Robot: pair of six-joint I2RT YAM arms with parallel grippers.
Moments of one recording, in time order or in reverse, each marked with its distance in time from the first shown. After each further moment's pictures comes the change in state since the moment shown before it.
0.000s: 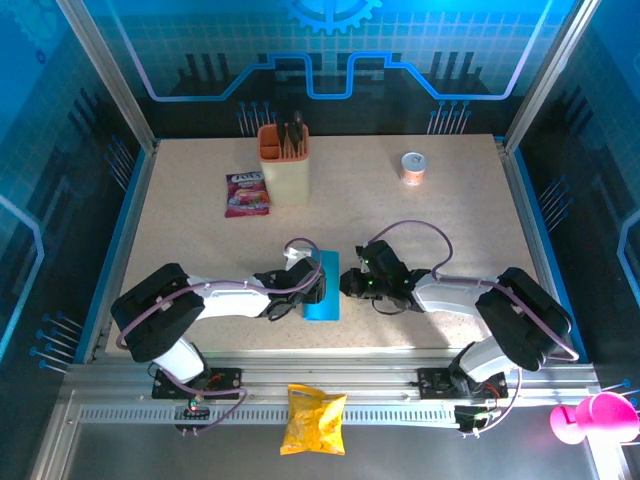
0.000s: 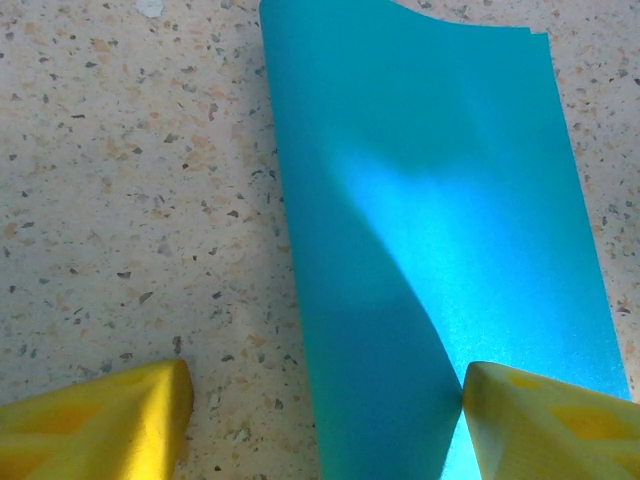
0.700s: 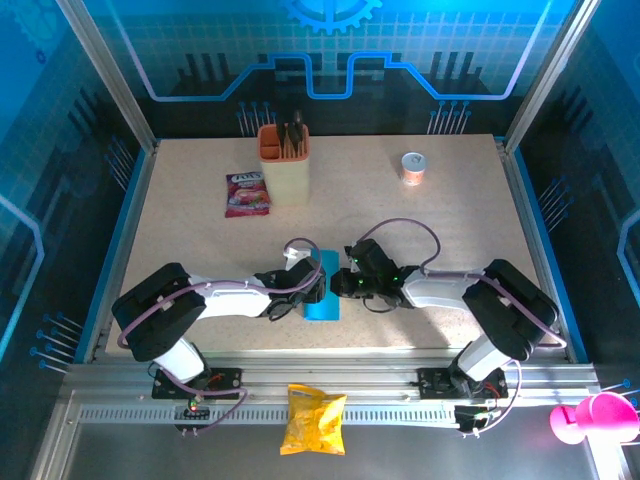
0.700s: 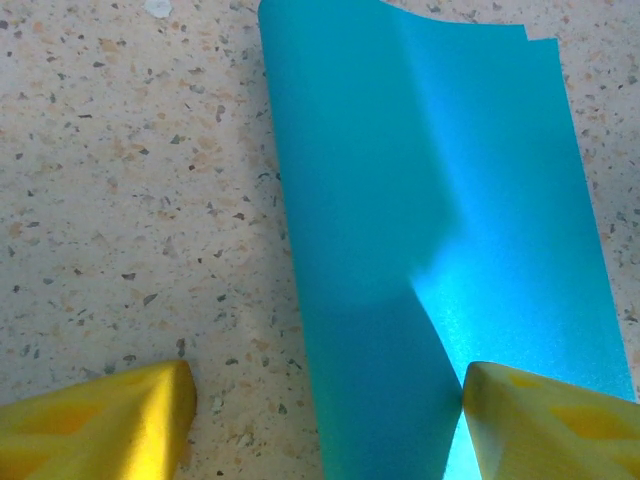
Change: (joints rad) left arm 0.000 0.008 0.002 0.003 -0.008 -0.016; right arm 0.045 0.086 0.072 0.004 -0.015 -0.001
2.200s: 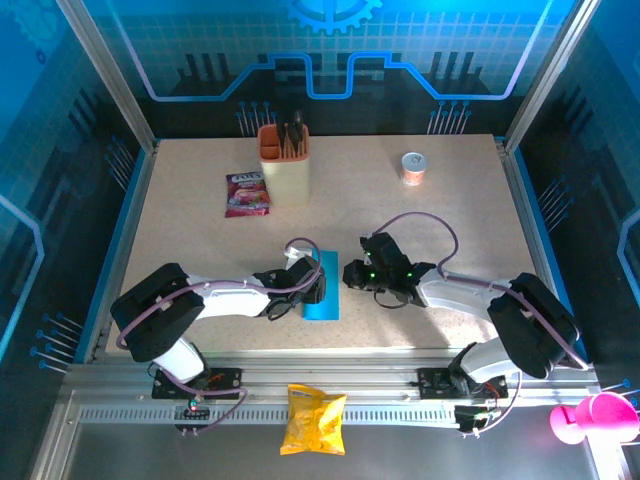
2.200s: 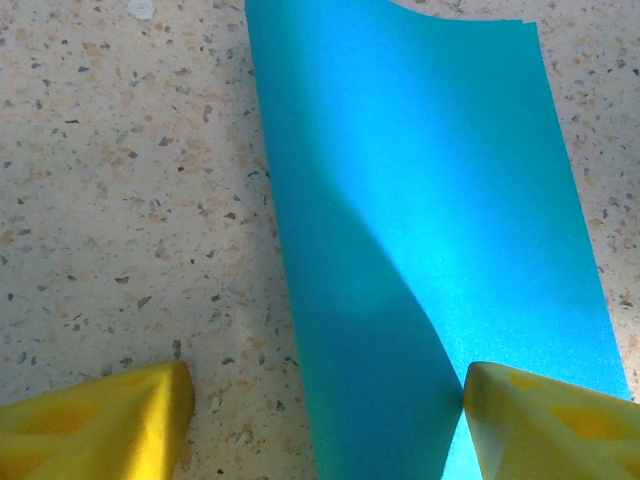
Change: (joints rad) left arm 0.008 -0.009 -0.001 -0.003 0.024 0.049; right arm -0.068 -0.136 -0.017 -0.114 0.079 -0.012
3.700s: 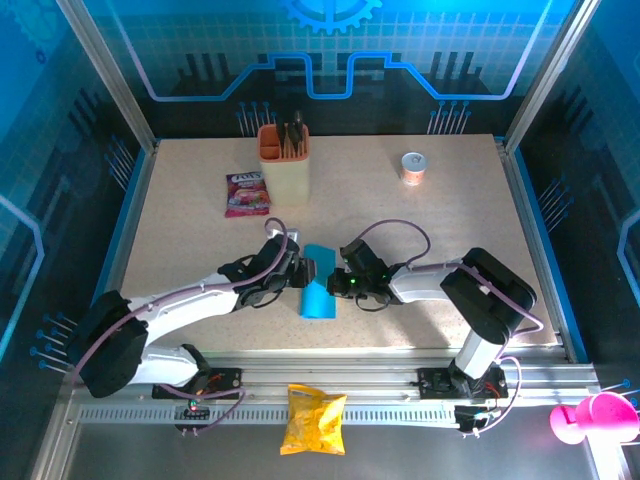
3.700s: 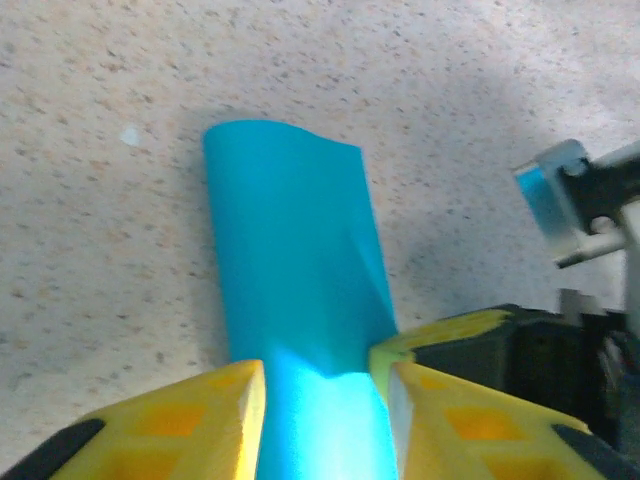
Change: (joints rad) left arm 0.119 -0.282 0.011 -0.085 0.253 0.018; right arm 0.082 0.266 0.067 0.133 -0.032 0.062
